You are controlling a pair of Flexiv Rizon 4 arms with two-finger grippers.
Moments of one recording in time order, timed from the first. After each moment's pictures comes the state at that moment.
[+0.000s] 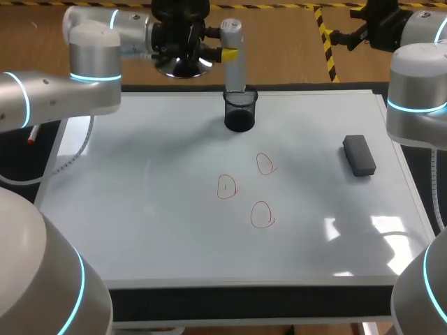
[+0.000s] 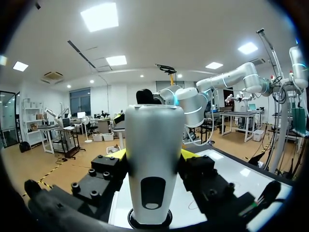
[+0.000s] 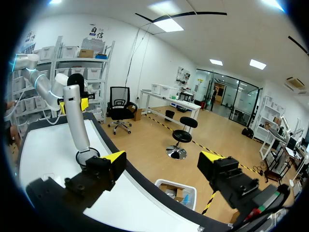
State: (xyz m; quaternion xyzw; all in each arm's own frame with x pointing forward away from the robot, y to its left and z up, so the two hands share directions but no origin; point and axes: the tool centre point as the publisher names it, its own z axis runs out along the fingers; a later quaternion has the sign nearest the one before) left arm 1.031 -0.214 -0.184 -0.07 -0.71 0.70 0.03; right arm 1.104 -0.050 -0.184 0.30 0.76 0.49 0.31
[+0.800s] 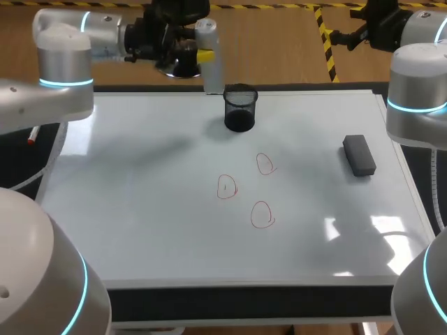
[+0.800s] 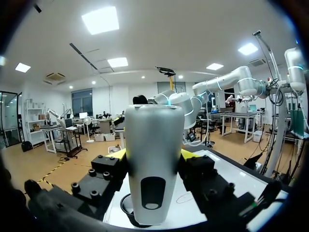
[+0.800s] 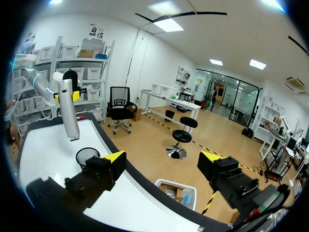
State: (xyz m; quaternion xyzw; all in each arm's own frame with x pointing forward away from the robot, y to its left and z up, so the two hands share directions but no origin) left arm 1.006 -0.159 -0.172 -0.06 -0.71 0.70 0.02; right arm 1.104 -0.050 -0.185 0.30 0.76 0.49 0.31
